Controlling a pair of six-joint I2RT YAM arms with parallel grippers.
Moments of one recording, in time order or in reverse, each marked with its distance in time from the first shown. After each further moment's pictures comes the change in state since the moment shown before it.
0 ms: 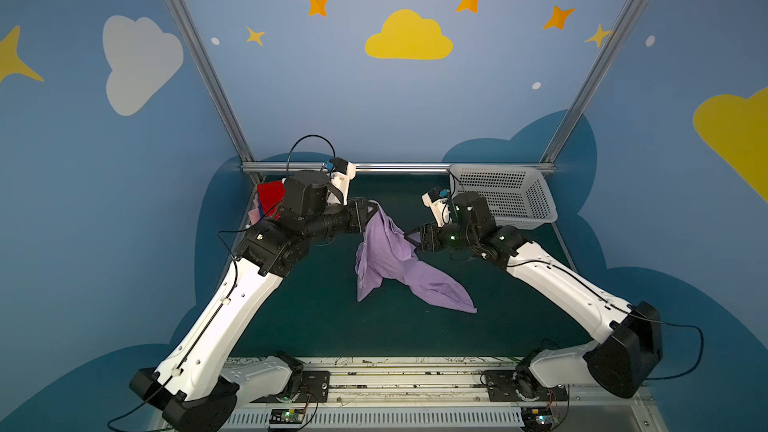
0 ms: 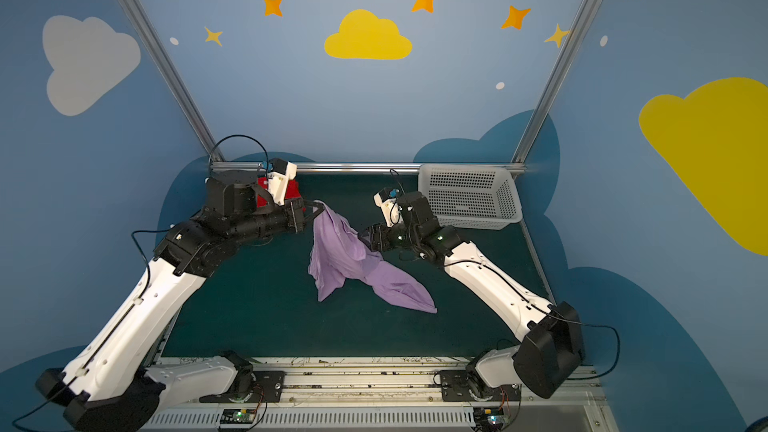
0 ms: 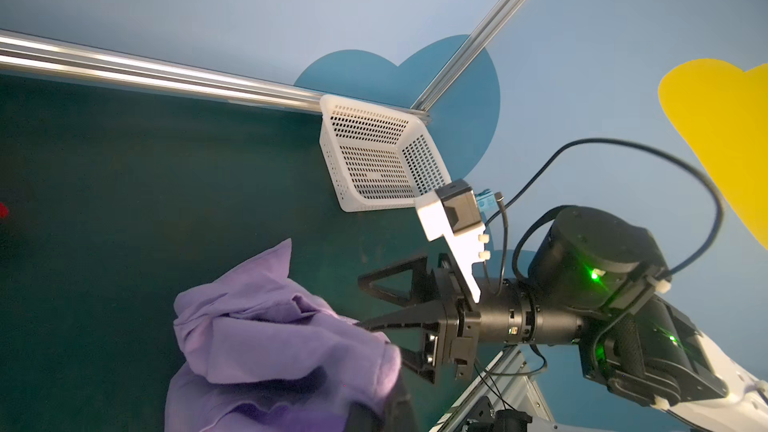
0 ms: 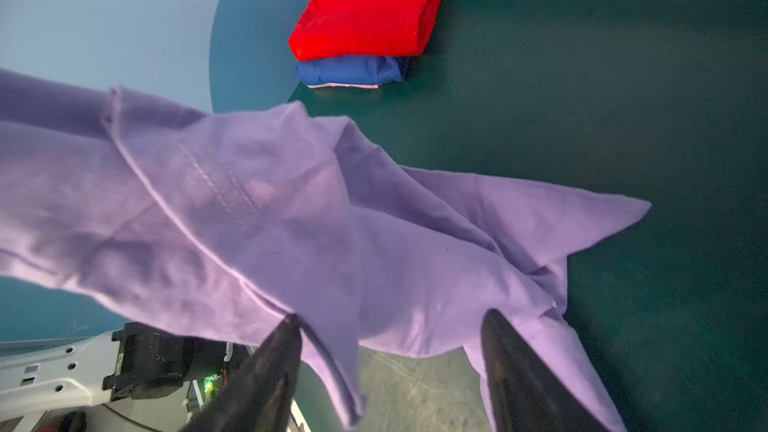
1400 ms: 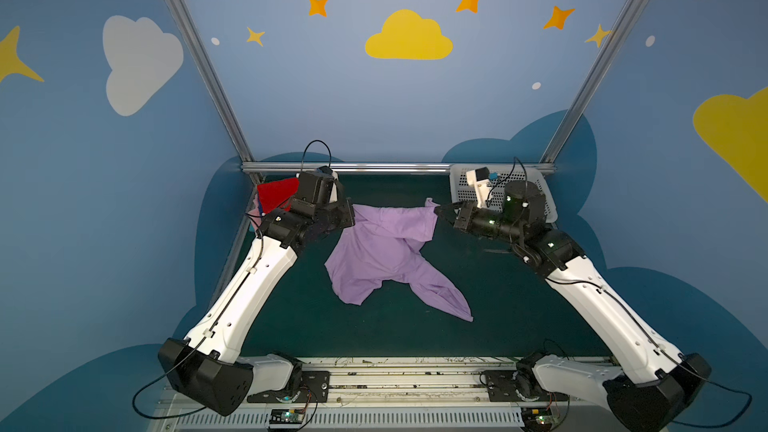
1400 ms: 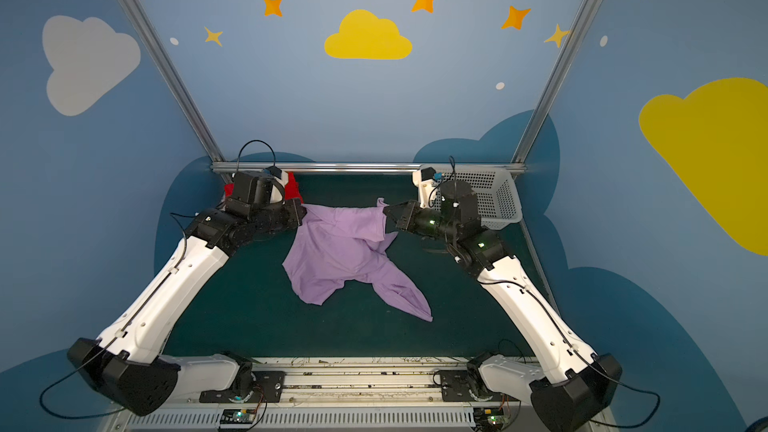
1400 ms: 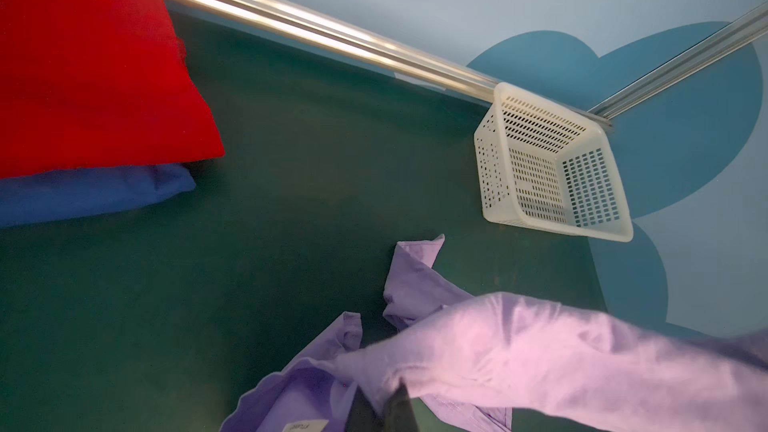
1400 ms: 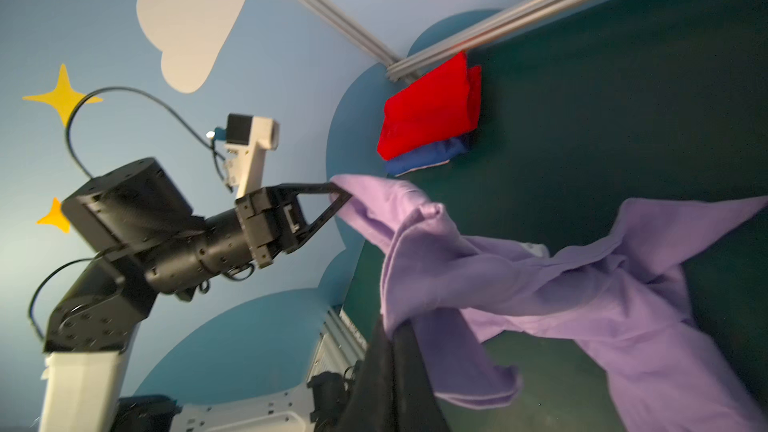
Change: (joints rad) left arm 0.137 0.126 -0.084 -0.048 -0.203 0.014; right arm -0.127 -0.214 0.020 0.026 -0.113 0.404
